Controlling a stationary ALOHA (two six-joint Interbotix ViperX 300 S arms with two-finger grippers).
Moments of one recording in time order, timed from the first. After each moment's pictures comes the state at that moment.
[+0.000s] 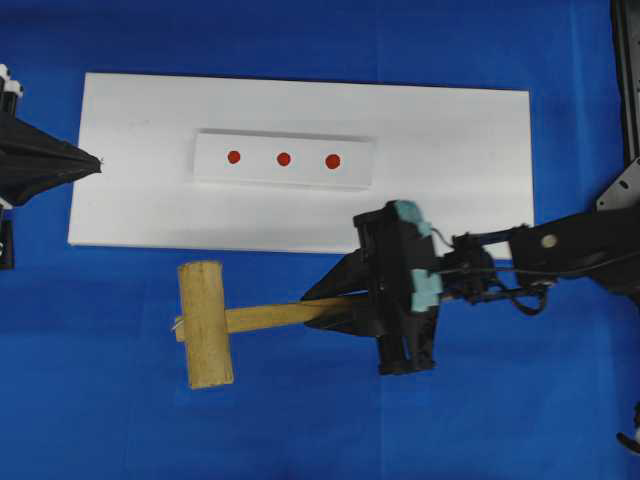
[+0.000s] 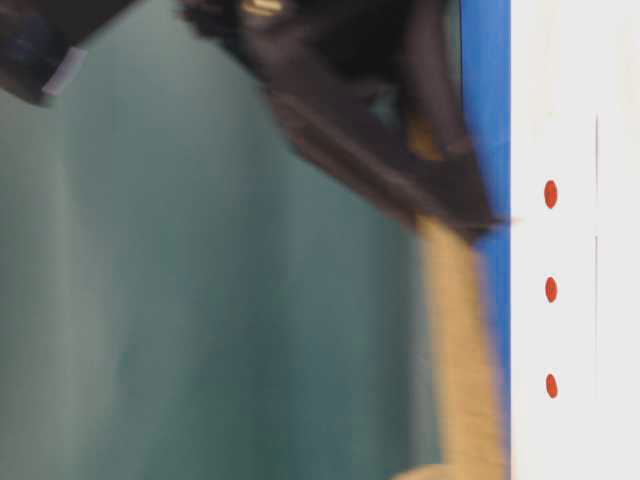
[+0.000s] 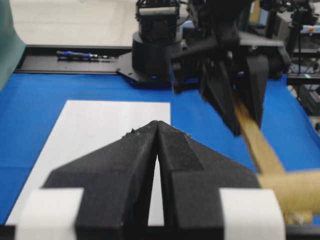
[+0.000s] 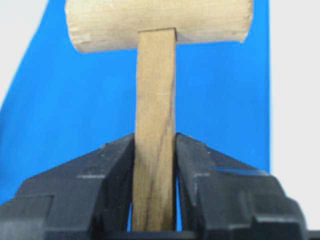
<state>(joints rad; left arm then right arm) 0.00 -0.97 1.21 -0.01 -0.25 0.00 0.24 -0.08 0.69 0.20 -0.23 0.12</state>
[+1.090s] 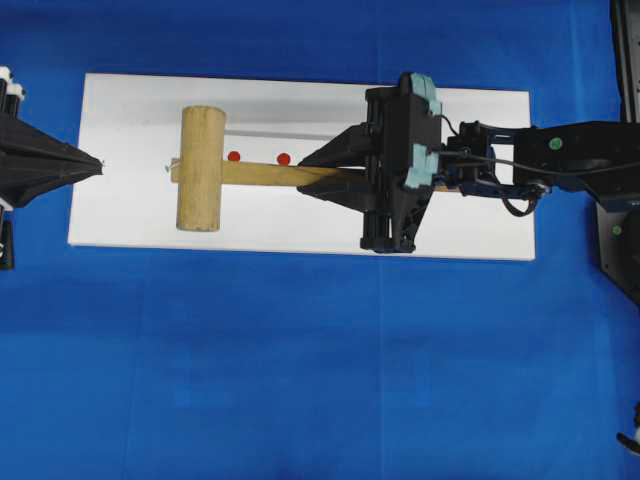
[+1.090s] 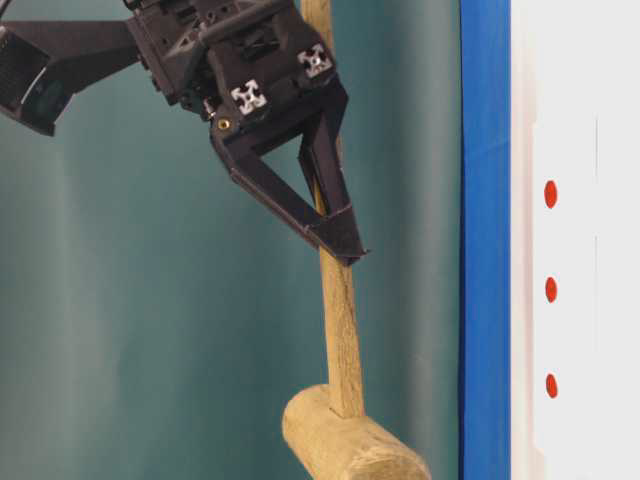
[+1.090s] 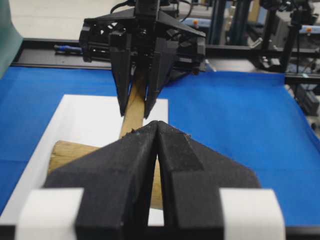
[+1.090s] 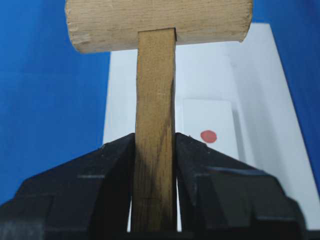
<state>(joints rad) 0.00 -0.97 1.21 -0.01 -0.25 -0.02 -0.04 -0.12 0.69 0.13 -0.21 -0.02</state>
